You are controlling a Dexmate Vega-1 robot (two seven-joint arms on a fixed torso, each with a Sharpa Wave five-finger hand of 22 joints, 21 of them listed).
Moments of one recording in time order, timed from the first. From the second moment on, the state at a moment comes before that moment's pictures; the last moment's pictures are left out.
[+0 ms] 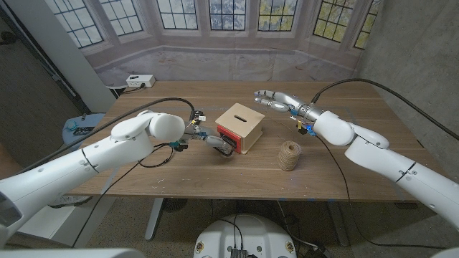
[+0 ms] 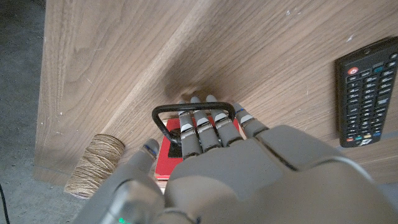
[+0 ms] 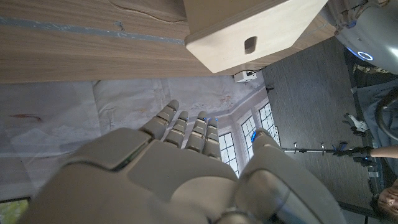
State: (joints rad) left arm 0.69 1.02 0.70 -2.14 0.38 0.31 -0.72; left_hand 0.04 0.10 0.68 0.13 0.18 0.46 -0.08 0.19 0.18 0.46 -0.11 0.21 0.20 0.39 -0.09 0.18 0.17 0.11 0.02 0.20 0.18; right arm -0.86 -0.89 -0.53 -1.96 -0.18 -0.02 0.05; right_hand 0.27 0.16 0.28 0.03 0.19 0.16 -0.07 0.19 0.18 0.19 -0.10 0.19 0.19 0.03 -0.04 0.20 0.21 0.16 -0.04 0.17 0.17
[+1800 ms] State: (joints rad) left arm 0.69 1.01 0.72 -2.14 0.36 0.36 -0.71; left_hand 0.04 0.10 0.68 0.13 0.18 0.46 -0.08 0.19 0.18 0.46 -0.11 0.21 0.20 0.39 -0.09 0.18 0.17 0.11 0.02 0.20 0.18; right arm -0.80 -0.88 -0.65 -2.04 -0.47 -0.10 0.20; right_hand 0.17 0.13 0.26 0.09 0.20 0.16 -0.08 0.19 0.18 0.19 -0.11 0.19 0.18 0.00 -0.02 0.20 0.20 0.09 -0.03 0.18 0.17
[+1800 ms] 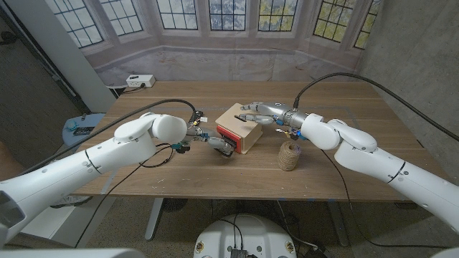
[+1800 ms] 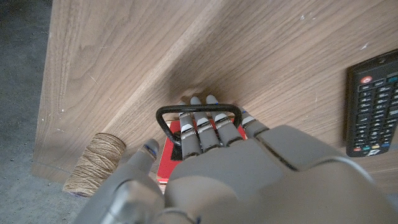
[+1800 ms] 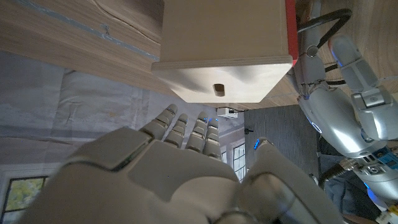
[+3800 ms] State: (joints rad) left arm 0.67 1.00 0.73 -2.13 0.36 0.35 -0.71; left_hand 0.04 0.10 0.68 0.13 0.18 0.45 -0.08 0.19 0.18 0.44 -0.09 0.20 0.20 0.38 -0.08 0.18 0.17 0.11 0.02 0.20 0.18; right arm -0.80 -0.83 -0.70 -2.00 -0.62 -0.13 0.23; right_hand 0.04 0.08 0.21 0.17 0.22 0.20 -0.08 0.19 0.18 0.18 -0.10 0.18 0.19 0.00 -0.02 0.20 0.20 0.08 -0.04 0.19 0.17
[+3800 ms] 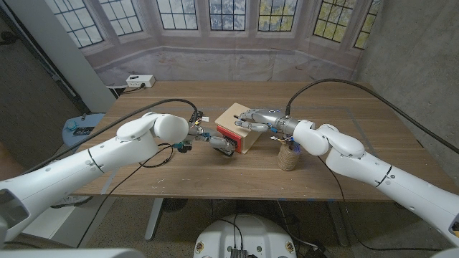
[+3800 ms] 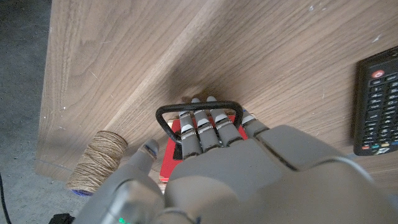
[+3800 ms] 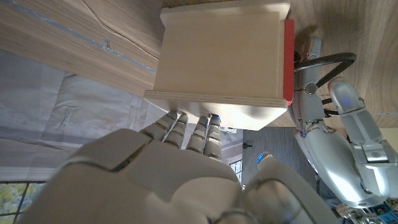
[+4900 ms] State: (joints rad) left arm 0.69 1.01 0.73 -2.14 0.34 0.36 -0.70; left_hand 0.04 0.10 0.68 0.13 0.18 0.44 -0.07 0.19 0.18 0.44 -0.09 0.20 0.20 0.38 -0.08 0.18 0.17 0.11 0.02 0.20 0.18; right arm -0.83 -0.79 -0.72 -2.02 -0.64 -0.29 0.19; right_hand 0.03 0.08 0.21 0.17 0.24 0.21 -0.07 0.19 0.18 0.18 -0.08 0.18 0.18 0.01 -0.02 0.21 0.20 0.10 -0.04 0.19 0.17
